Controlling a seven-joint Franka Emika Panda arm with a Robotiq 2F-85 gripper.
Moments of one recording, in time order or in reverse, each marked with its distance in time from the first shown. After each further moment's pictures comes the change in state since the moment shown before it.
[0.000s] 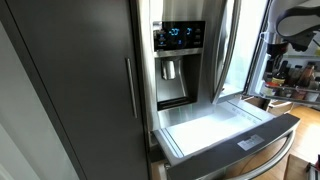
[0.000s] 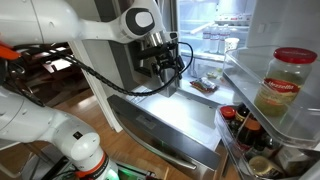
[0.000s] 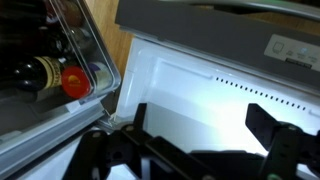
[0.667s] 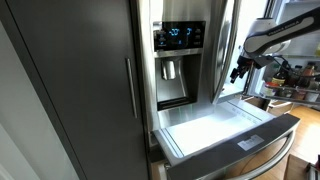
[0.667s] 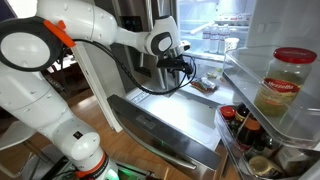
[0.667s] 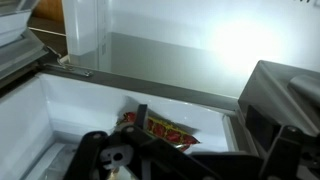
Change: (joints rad) arm 0.010 0.339 -0.039 0.072 0.353 0.479 -0.008
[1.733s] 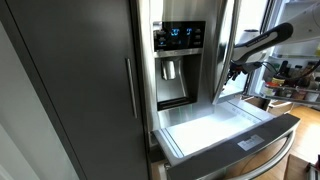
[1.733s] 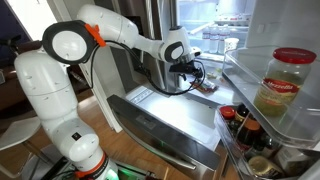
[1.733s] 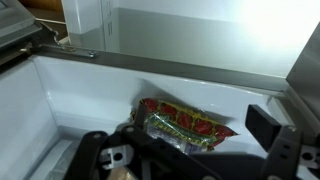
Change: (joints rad) arm -0.051 0.260 0.012 0.167 0.086 0.120 -0.020
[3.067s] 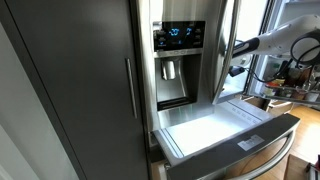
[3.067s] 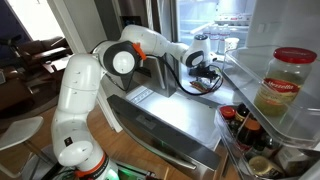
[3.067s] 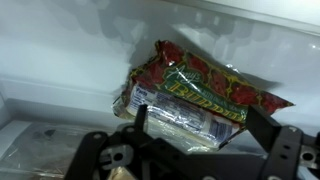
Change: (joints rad) arm -0.256 0.423 0.216 0.480 0.222 -0.055 -0.248
